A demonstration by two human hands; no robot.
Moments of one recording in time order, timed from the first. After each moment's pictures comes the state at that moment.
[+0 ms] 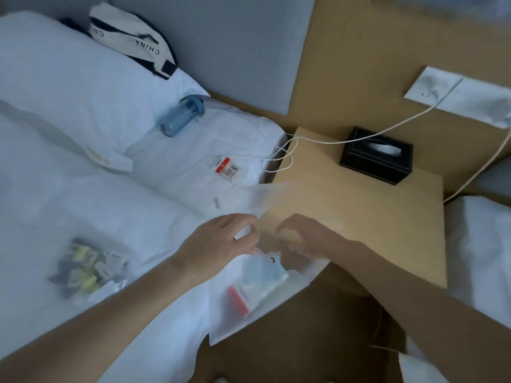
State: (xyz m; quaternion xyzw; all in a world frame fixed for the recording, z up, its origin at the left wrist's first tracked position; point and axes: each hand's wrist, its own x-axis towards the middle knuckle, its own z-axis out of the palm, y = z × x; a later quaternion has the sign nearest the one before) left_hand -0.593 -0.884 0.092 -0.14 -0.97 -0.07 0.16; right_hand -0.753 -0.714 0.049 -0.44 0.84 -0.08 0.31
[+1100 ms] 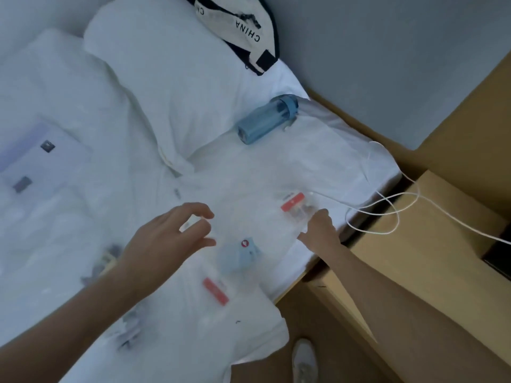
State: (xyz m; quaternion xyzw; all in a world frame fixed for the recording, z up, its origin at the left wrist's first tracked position) left_hand -0.625 -1.030 0.076 0.19 -0.98 0.01 0.12; right_hand -0.878 -0.939 -0.087 -0.42 0.85 -0.05 0.31
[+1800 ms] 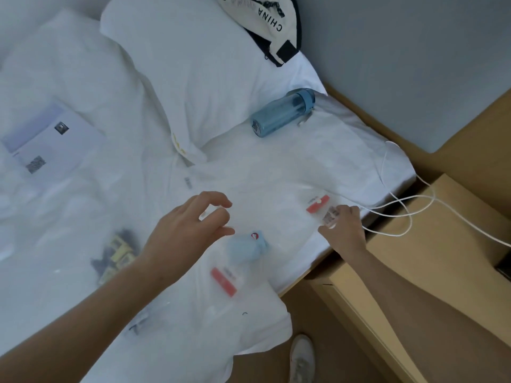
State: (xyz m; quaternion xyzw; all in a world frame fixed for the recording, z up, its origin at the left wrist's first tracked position) left_hand -0.627 -1.021 0.066 0.24 -0.96 -0.03 0.16; right_hand -0.892 -0.923 -0.087 -0.32 0.88 -0.19 0.28
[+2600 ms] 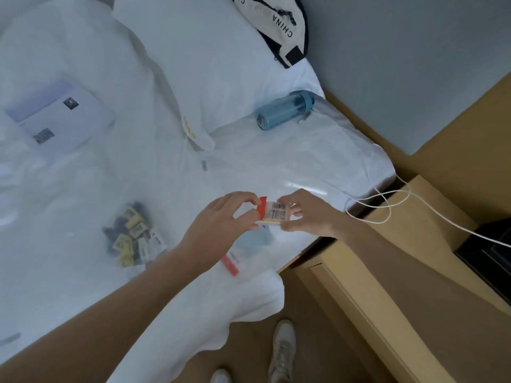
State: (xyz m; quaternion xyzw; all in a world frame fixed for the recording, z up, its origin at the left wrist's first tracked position) left_hand -0.616 -0.977 0.056 0.23 -0.96 -0.06 0.16; right_hand -0.830 -0.927 0.030 -0.54 0.69 -0.16 0.46
